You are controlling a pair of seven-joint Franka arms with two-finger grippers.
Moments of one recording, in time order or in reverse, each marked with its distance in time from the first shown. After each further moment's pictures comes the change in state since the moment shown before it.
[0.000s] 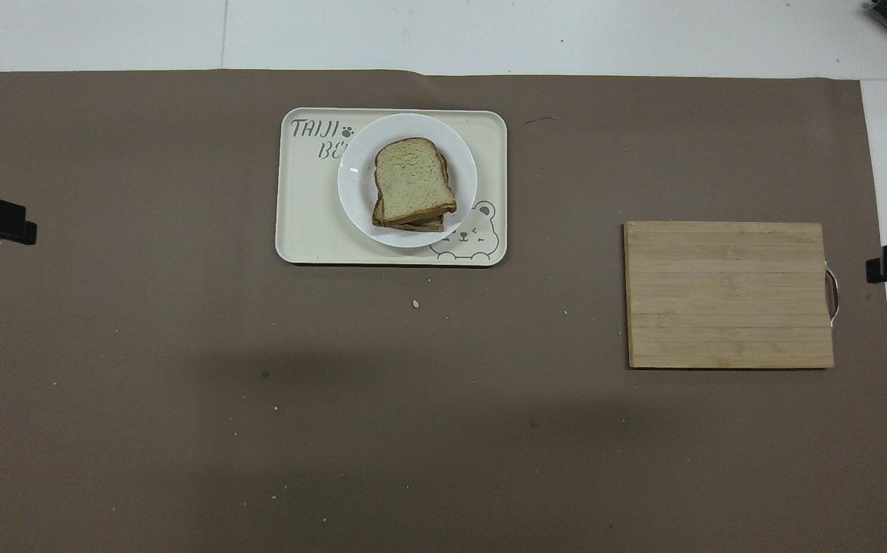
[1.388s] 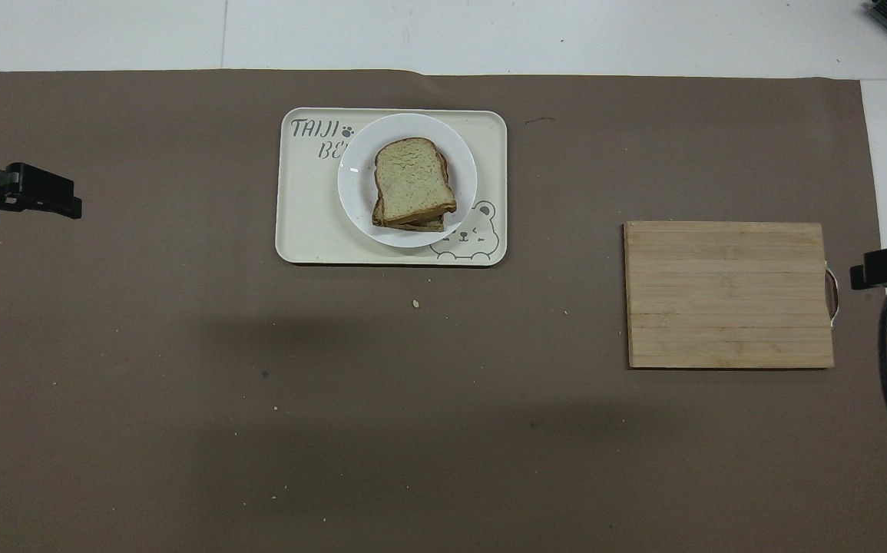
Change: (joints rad) left arm -0.214 0.078 0.203 0.008 -0.056 0.068 -0.018; right arm -0.027 0.000 0.054 0.002 0.000 -0.023 0.001
